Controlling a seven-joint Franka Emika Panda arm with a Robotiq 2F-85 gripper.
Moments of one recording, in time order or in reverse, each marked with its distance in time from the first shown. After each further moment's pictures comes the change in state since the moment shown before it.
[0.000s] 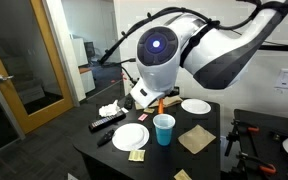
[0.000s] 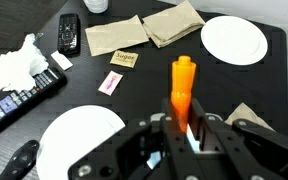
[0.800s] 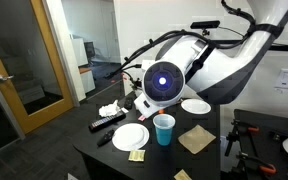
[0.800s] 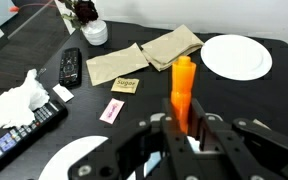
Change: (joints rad) arm 0.019 0.070 0.001 -0.016 -0.149 -0.091 0.230
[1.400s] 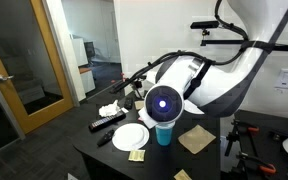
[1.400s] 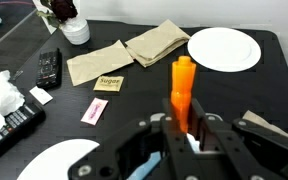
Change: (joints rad) arm 0.002 0.081 0.001 -0.002 -0.002 -0.030 0.106
